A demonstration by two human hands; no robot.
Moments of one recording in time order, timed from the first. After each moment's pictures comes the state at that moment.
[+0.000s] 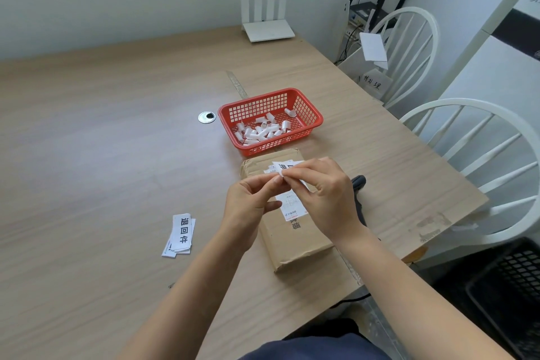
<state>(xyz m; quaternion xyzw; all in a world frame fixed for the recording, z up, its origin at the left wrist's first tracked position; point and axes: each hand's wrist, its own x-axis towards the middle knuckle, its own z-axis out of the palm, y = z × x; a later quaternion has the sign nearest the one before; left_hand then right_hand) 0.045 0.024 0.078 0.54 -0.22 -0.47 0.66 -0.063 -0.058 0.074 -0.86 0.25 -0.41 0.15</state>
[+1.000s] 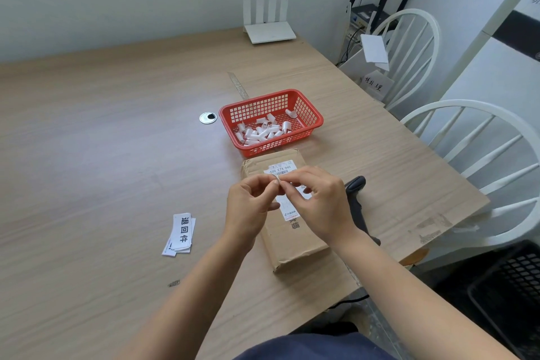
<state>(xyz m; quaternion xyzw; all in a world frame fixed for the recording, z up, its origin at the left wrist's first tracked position) 0.038 0.025 0.074 0.62 -0.27 -0.36 0.65 -0.062 -0.051 0.072 -0.86 0.25 -0.39 0.23</state>
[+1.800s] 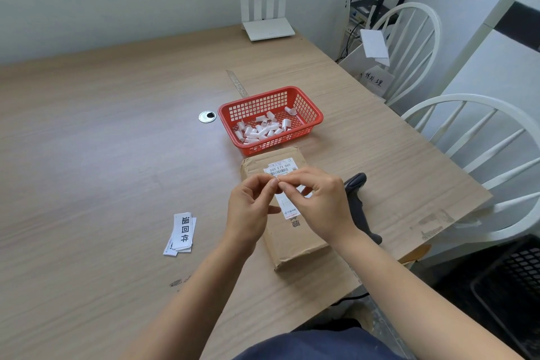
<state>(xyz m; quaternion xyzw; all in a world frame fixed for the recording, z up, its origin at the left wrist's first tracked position) 0.035 0.027 0.068 0.60 -0.28 -0.36 0.65 -0.064 -0.048 0.071 -0.83 0.26 -0.39 0.31</state>
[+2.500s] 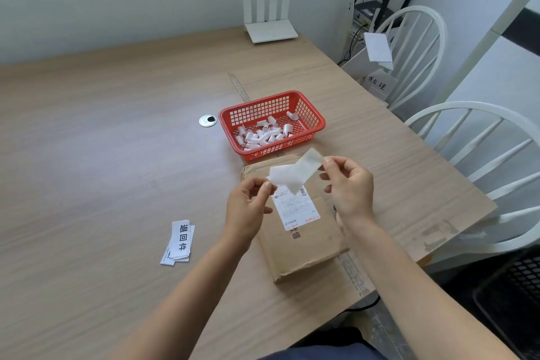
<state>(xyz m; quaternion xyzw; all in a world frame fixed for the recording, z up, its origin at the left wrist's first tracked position) 0.056 0.003 0.046 0.66 -0.28 -0.33 0.61 -0.061 -0.089 0.079 -0.54 0.48 -0.45 0.53</state>
